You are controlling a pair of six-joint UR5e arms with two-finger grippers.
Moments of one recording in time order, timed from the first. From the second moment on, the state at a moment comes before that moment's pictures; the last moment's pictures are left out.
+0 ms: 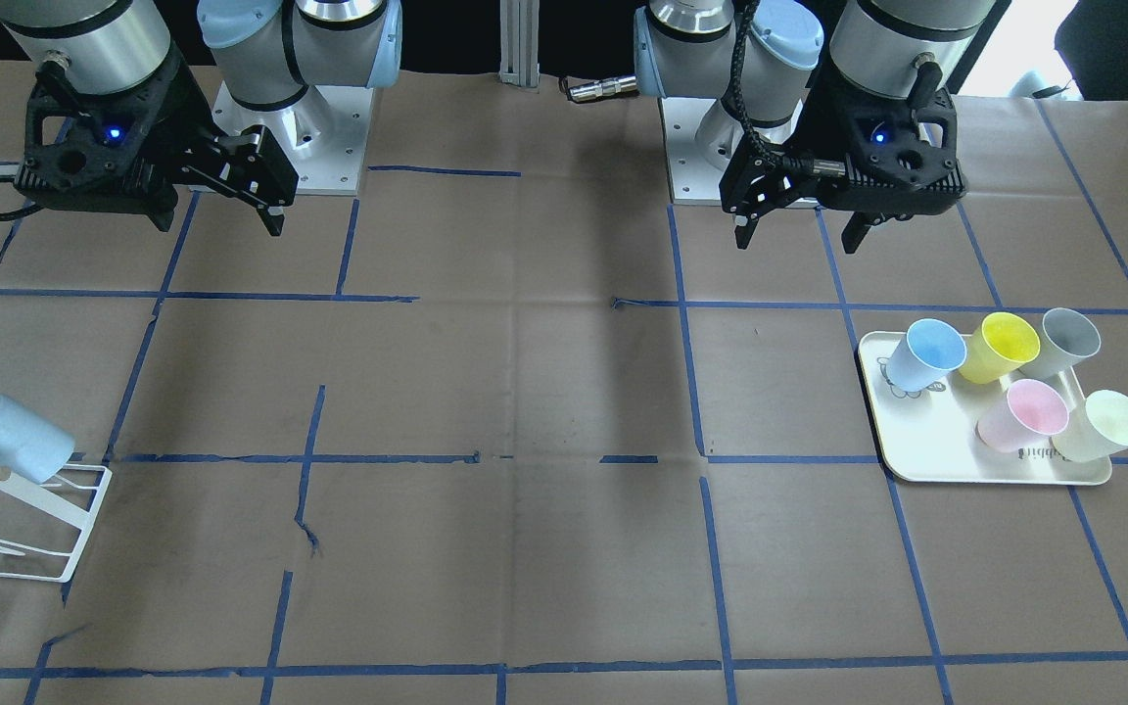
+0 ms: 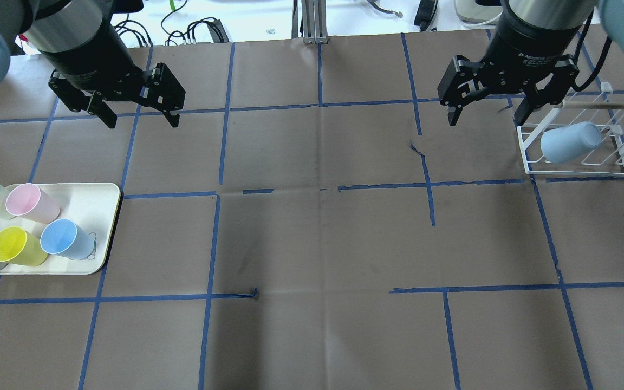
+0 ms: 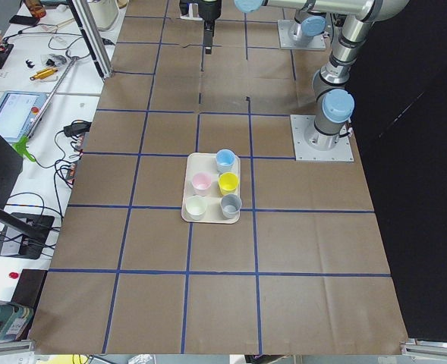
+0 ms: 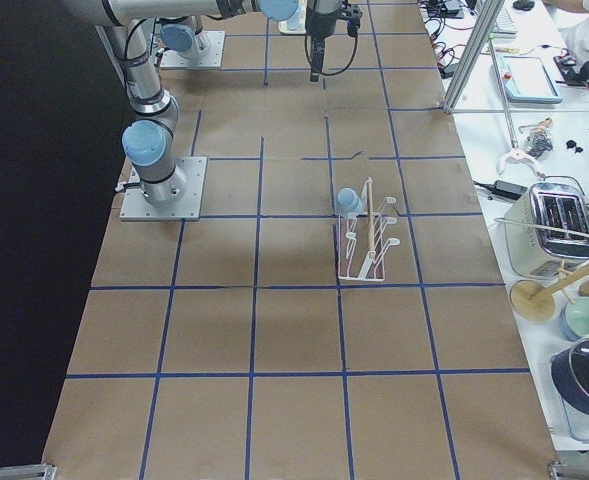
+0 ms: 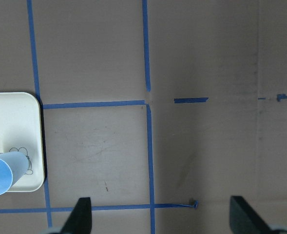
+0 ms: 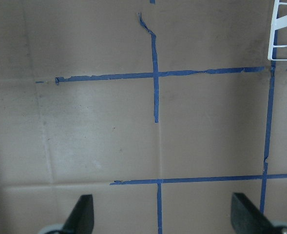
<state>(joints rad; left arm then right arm) -1.58 -1.57 -1.51 -1.60 1.57 0.03 1.56 -1.56 1.49 -1.44 -1.55 0.04</state>
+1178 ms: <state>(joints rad) -1.58 -1.56 -1.52 -1.60 1.57 0.03 1.41 -1.55 1.47 -1.47 -1.55 -0.12</state>
